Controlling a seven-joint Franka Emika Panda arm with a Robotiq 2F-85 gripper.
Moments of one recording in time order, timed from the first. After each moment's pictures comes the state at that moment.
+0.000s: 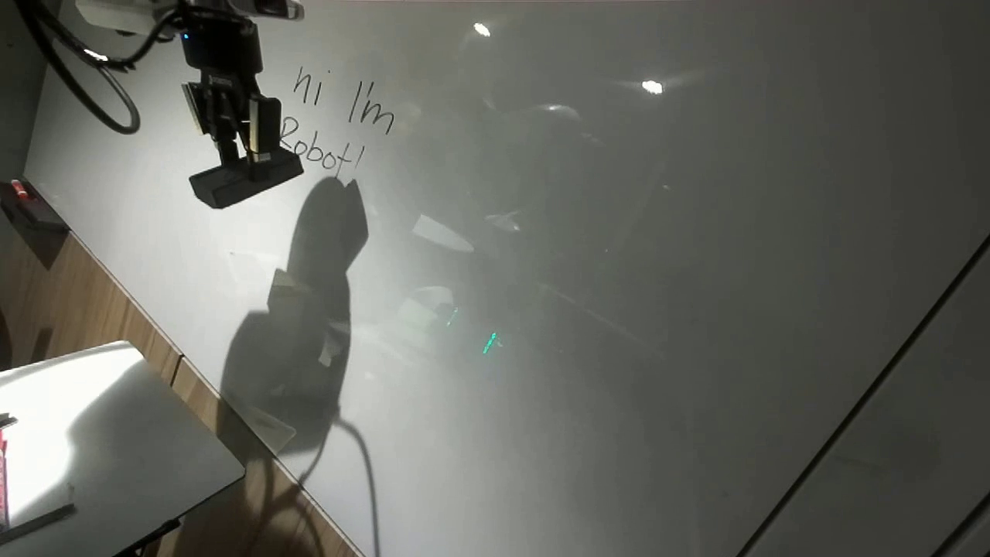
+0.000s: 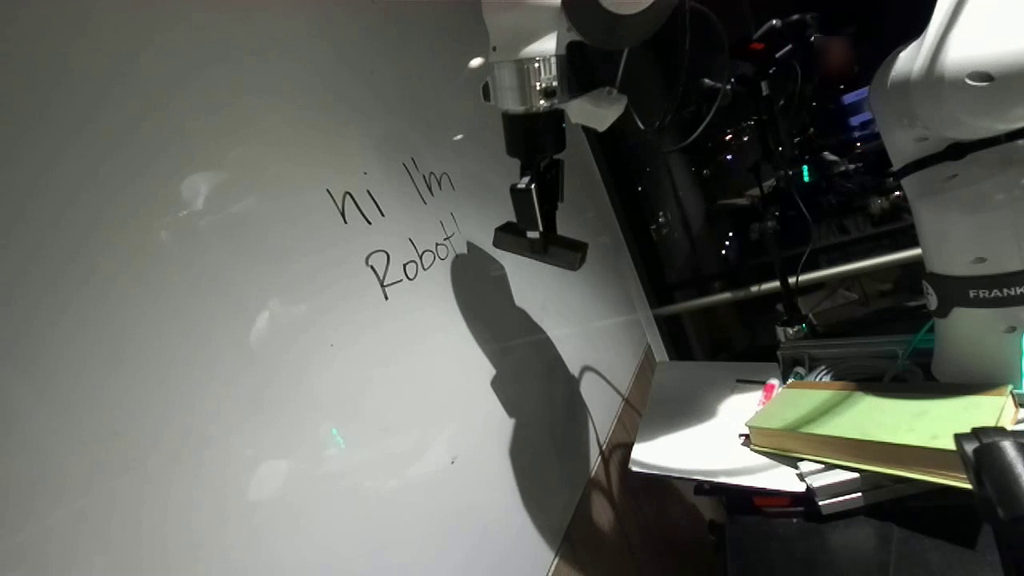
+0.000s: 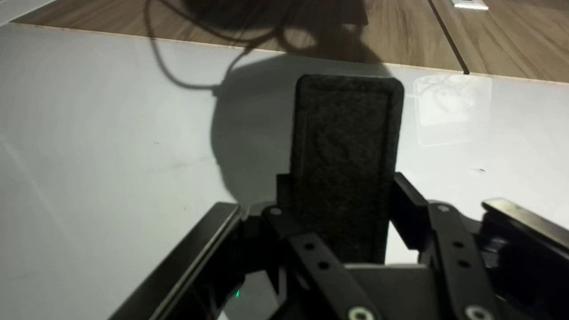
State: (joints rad) arm 0.00 -0.57 0.24 -2.56 -0.19 2.35 0.29
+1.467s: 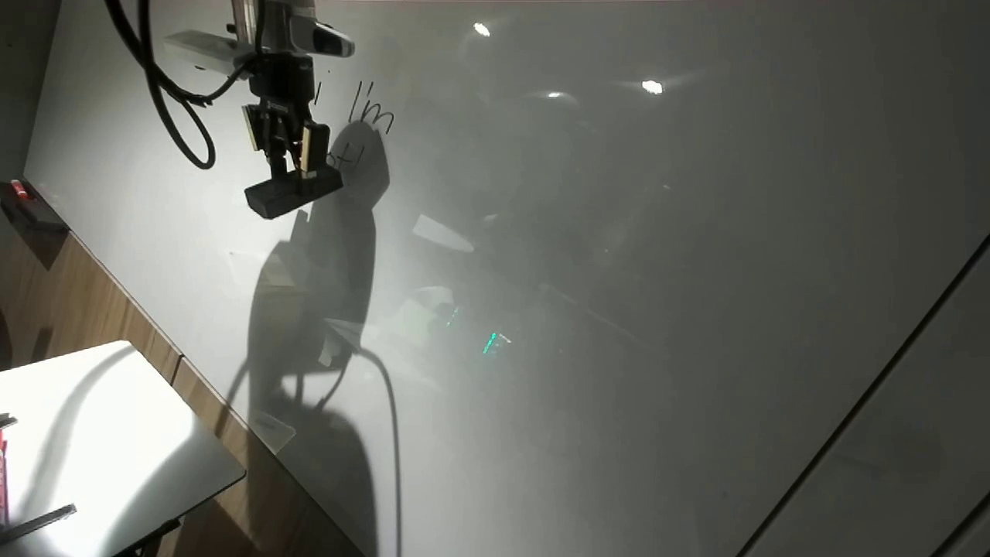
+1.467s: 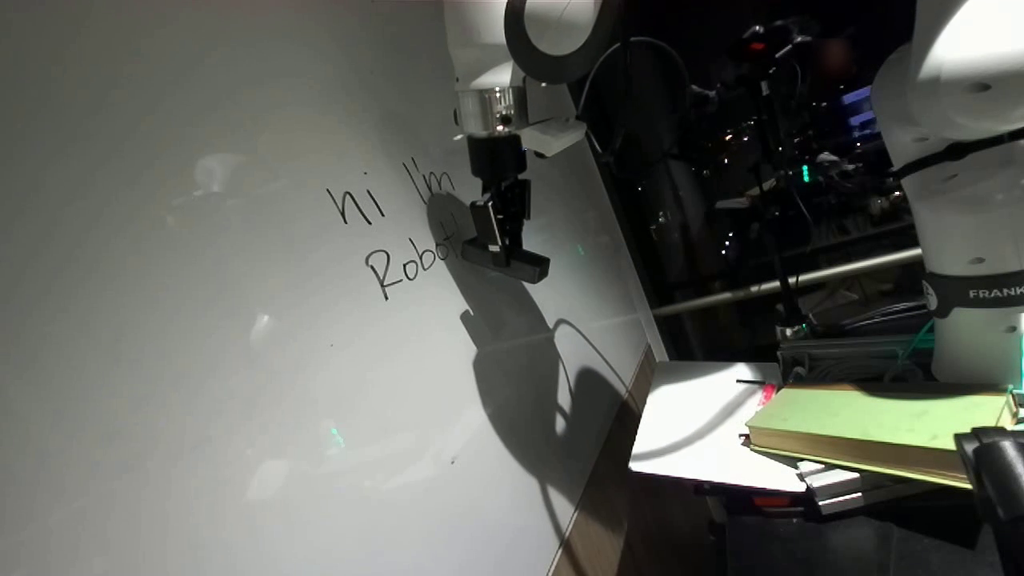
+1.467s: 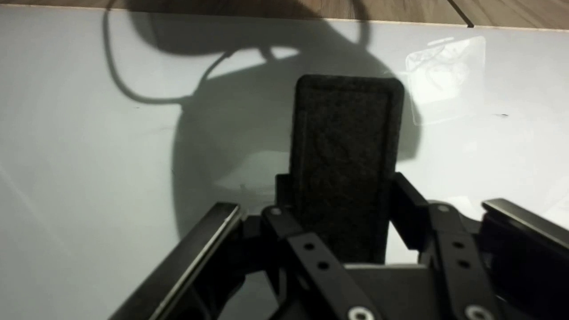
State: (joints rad) arm -0.02 -0.37 0.19 -2.41 -0.20 2.42 0.29
